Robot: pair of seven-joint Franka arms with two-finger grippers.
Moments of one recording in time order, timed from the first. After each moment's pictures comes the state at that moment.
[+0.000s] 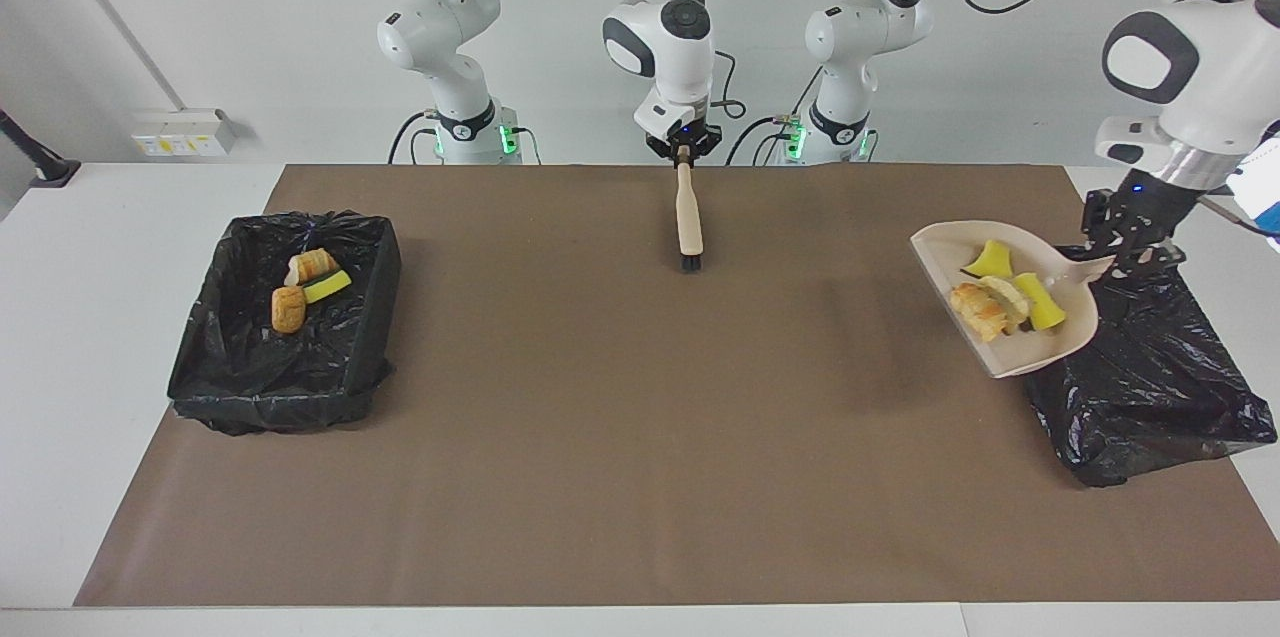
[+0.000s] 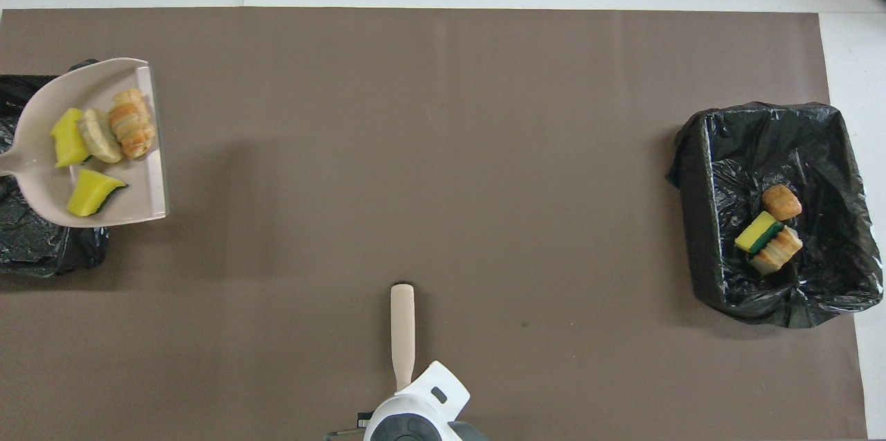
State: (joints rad) left arm 0.35 0.05 -0.05 -1.79 -0.05 1.99 1.75; right arm 0.90 0.04 0.14 -2.28 0.25 2.29 0.88
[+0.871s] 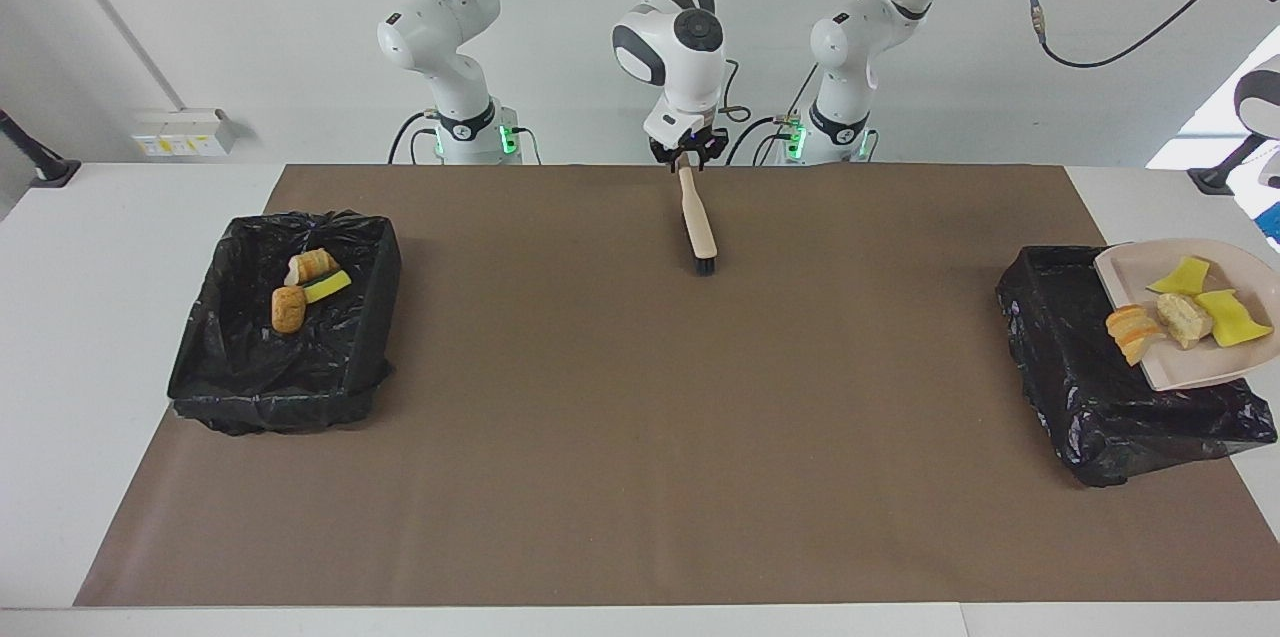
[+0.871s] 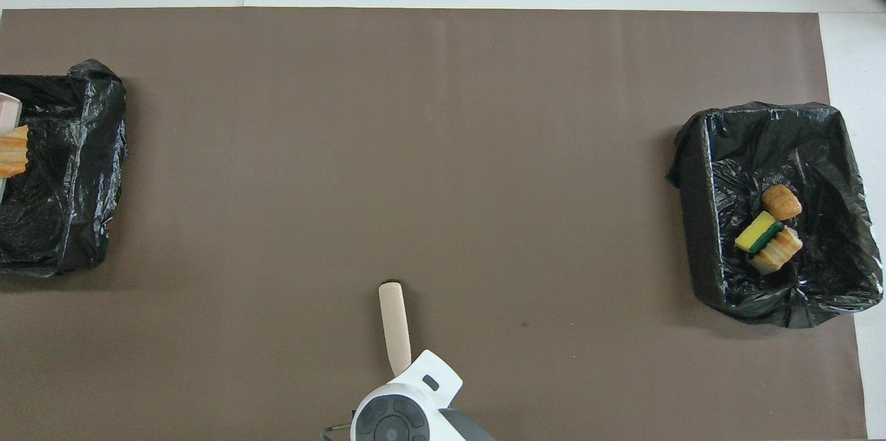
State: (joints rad) left arm 0.51 0.35 -0.06 -1.49 0.47 2.21 2.02; right arm 0.88 0.06 0.12 -2.21 0.23 2.16 0.81
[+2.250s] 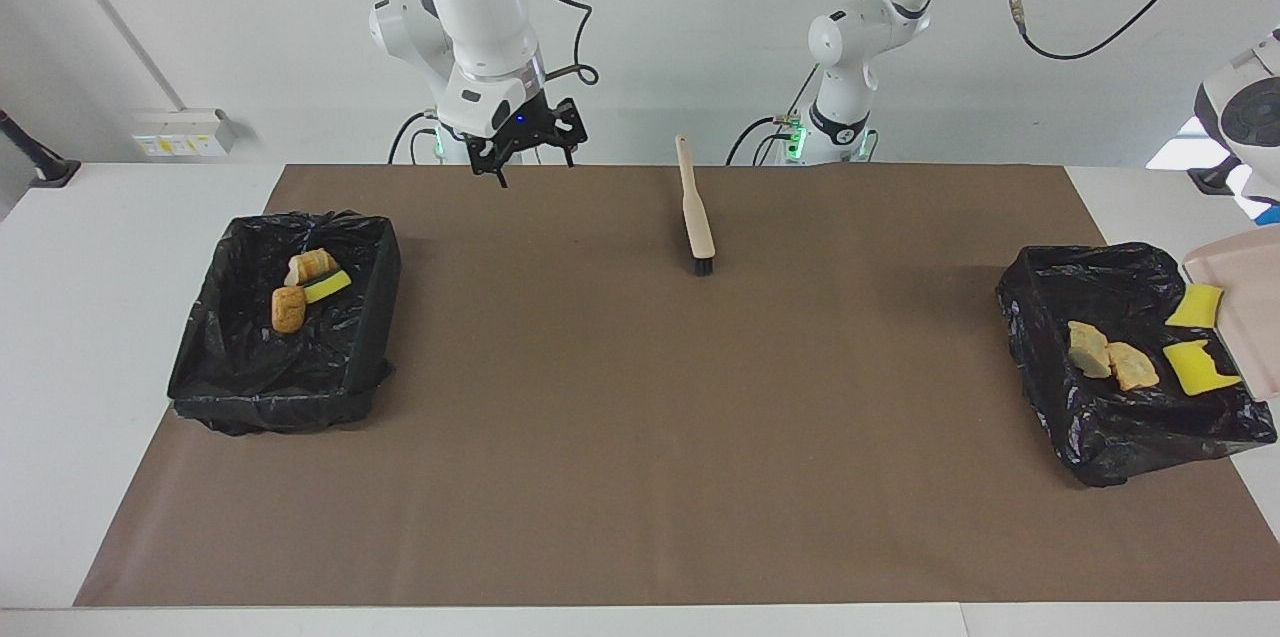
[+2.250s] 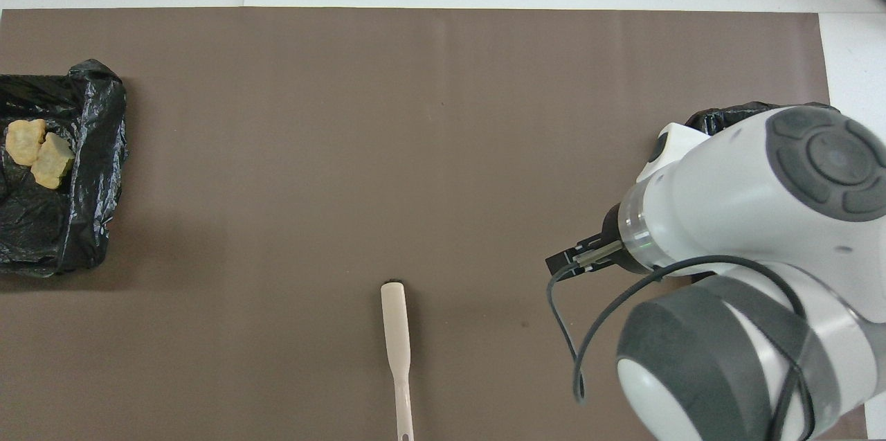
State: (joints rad) left arm 0.42 0.28 -0.07 -1.56 1.23 2.21 1.53; right arm 0.24 -0.08 0.10 -1.80 0.10 1.64 -0.03
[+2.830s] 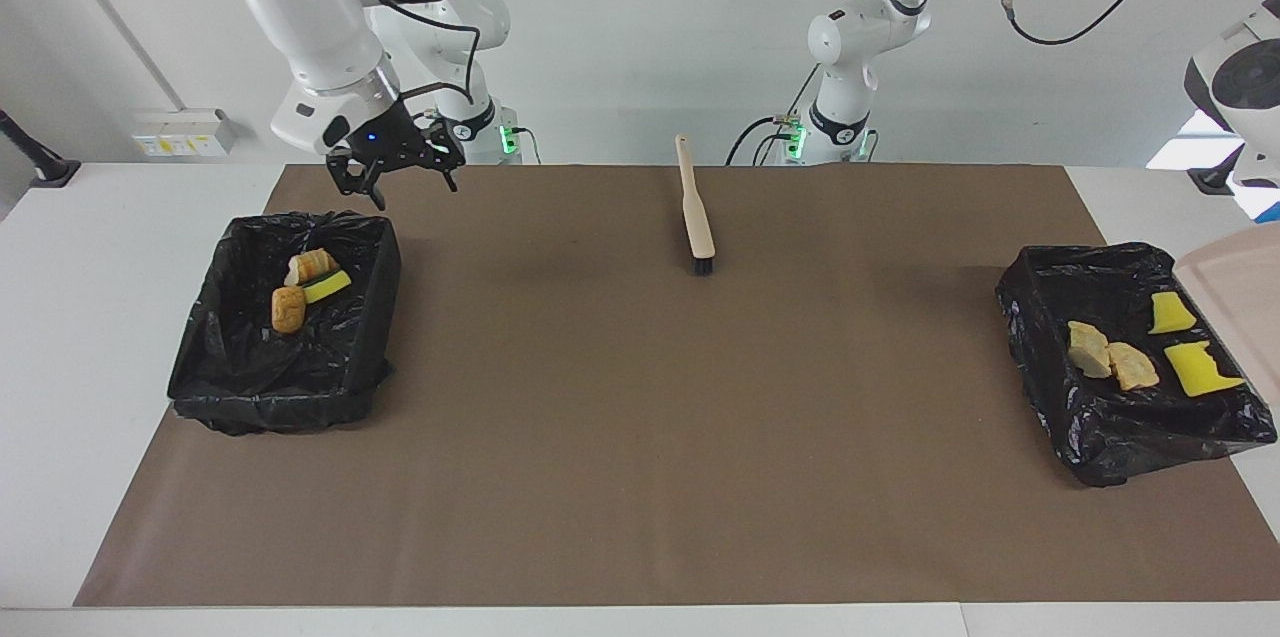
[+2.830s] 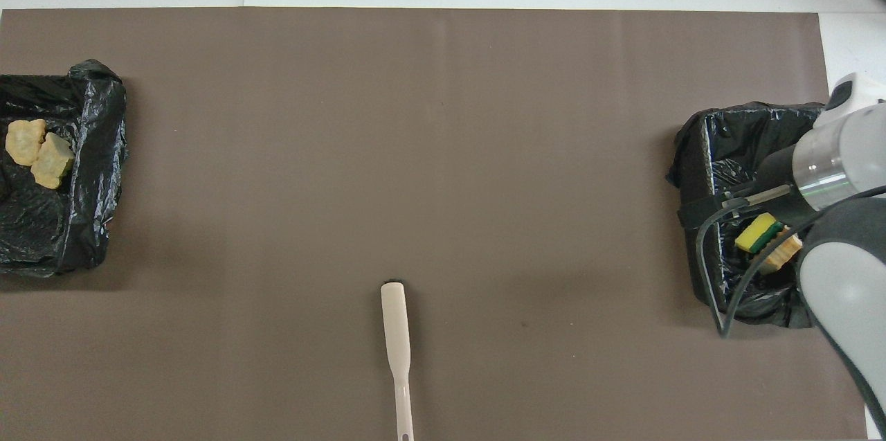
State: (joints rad) left arm 0.38 0.20 -0.08 -1.58 1.02 2.21 1.49; right arm -0.05 -0.08 0.10 -1.78 0.09 1.64 -0.16
